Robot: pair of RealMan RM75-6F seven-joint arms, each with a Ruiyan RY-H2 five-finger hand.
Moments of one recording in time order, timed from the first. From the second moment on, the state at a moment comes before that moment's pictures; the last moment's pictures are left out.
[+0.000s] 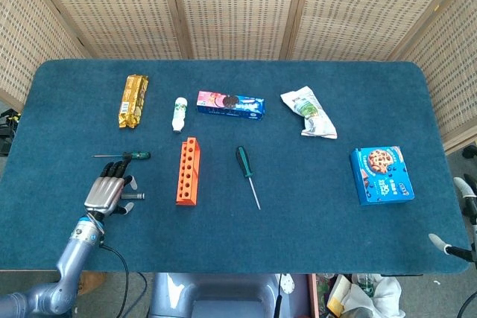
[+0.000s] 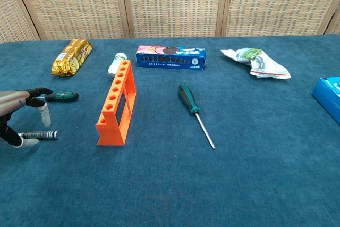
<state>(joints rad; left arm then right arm) -0.45 -1.51 -0.10 -1.44 1.10 1.02 0.37 -0.02 -0.94 0.07 -1.70 -1.48 1.54 0.18</state>
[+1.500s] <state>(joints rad) -0.49 -1.52 -0.11 -1.46 1.02 1.03 0.40 -0.01 -0.94 0.07 -1.70 -1.47 1.52 0.20</state>
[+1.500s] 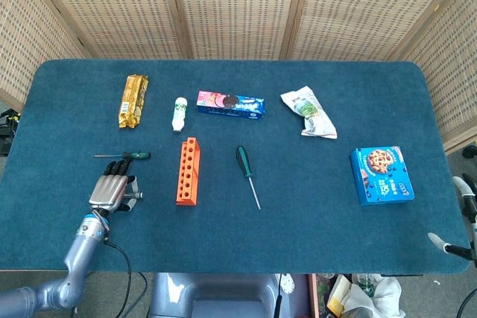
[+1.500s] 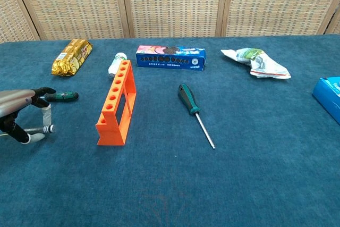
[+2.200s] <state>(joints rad) -0.44 -1.27 -0.19 -1.81 1.26 1.15 -0.04 -0.01 -0.95 0.07 -1.71 -1.48 1.52 0.17</state>
